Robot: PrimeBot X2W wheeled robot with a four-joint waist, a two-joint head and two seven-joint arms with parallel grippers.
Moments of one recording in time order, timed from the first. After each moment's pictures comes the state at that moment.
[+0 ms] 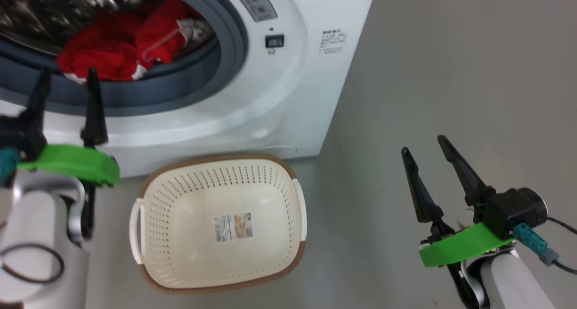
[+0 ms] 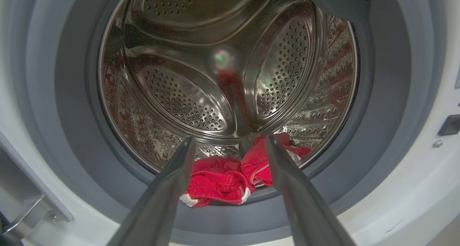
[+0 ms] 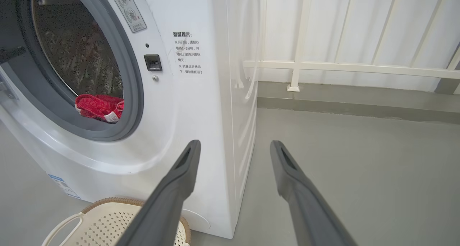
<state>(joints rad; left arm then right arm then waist) -0.61 0.18 0.03 0.45 -0.18 -0.03 -0.19 -0.18 -0.05 0.09 0.14 0.19 0.12 -0.26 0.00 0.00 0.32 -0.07</state>
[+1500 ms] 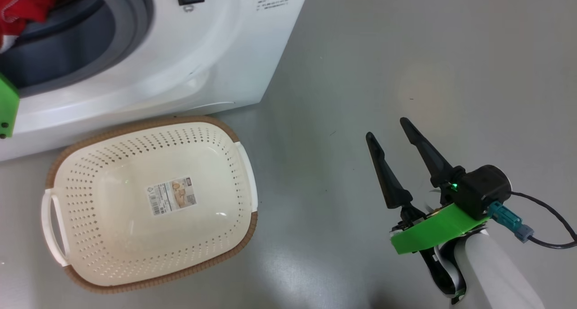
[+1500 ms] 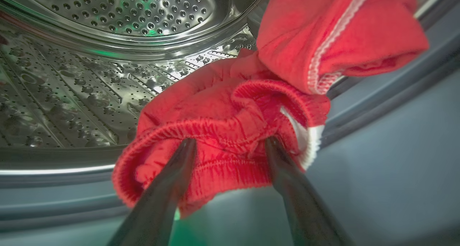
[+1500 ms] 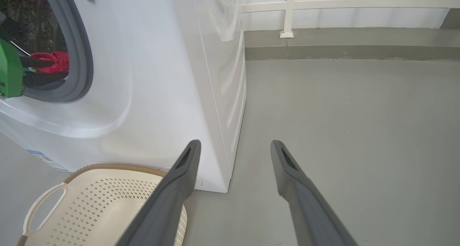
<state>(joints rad) -1.11 0.44 -0.20 1.06 0.07 0.00 -0.04 -0.30 -0.05 0.22 0.19 0.29 0.12 -0.26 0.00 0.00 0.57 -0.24</state>
